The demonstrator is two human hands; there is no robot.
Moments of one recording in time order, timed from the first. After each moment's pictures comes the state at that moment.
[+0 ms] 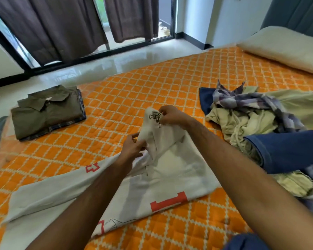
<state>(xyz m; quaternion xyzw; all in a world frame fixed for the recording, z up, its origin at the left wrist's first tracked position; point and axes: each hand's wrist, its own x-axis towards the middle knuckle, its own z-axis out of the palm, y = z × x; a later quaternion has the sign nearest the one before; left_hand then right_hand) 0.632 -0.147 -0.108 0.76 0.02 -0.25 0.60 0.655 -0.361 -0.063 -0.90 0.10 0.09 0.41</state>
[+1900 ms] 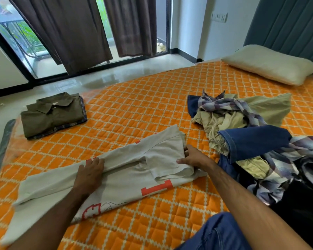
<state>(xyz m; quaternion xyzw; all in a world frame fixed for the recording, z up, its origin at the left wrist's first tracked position) 0.589 0.007 -0.148 0.96 -0.26 0.01 -0.12 0.463 -0.393 -0.115 -0.81 0.21 0.15 0.53</state>
